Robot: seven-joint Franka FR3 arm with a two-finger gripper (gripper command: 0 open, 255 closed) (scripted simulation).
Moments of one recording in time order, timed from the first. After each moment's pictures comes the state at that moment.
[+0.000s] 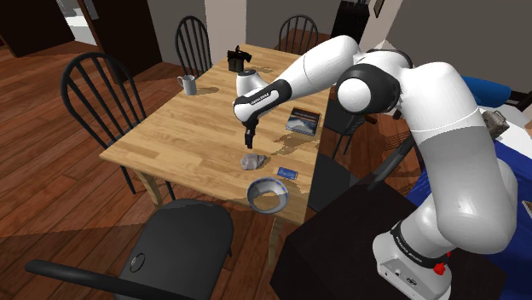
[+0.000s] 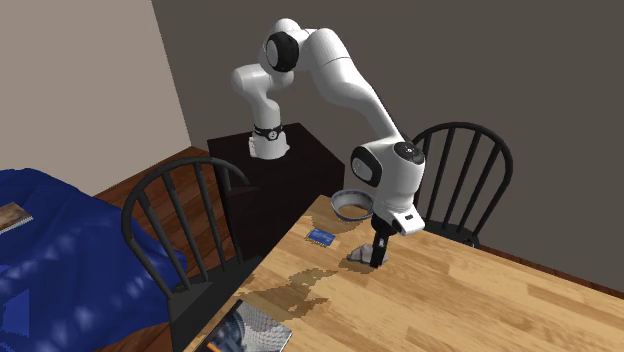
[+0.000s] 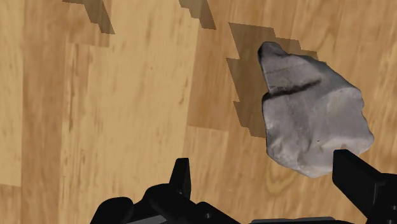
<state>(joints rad) 0.16 0.86 -0.03 -1.48 -0.05 2.29 -0.63</state>
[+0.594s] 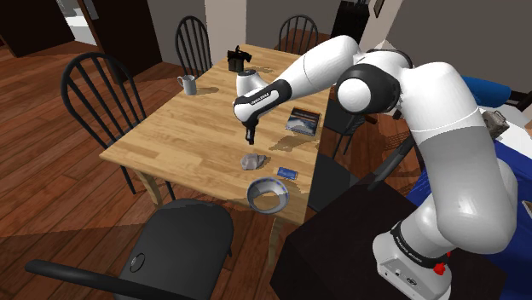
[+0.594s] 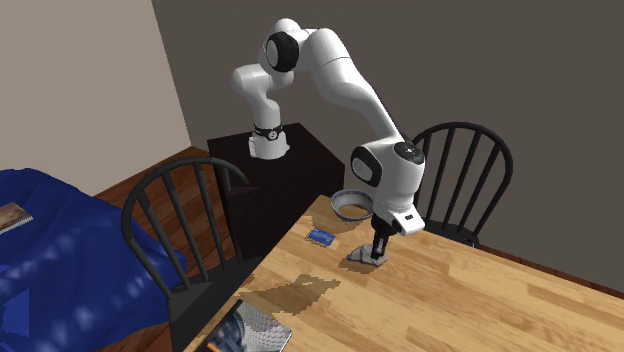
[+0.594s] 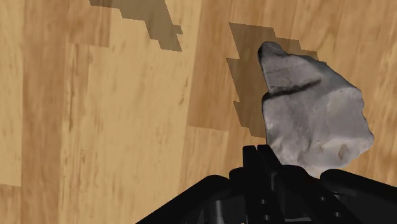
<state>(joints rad) 0.16 0.86 -0.03 -1.48 -0.05 2.29 -0.63</state>
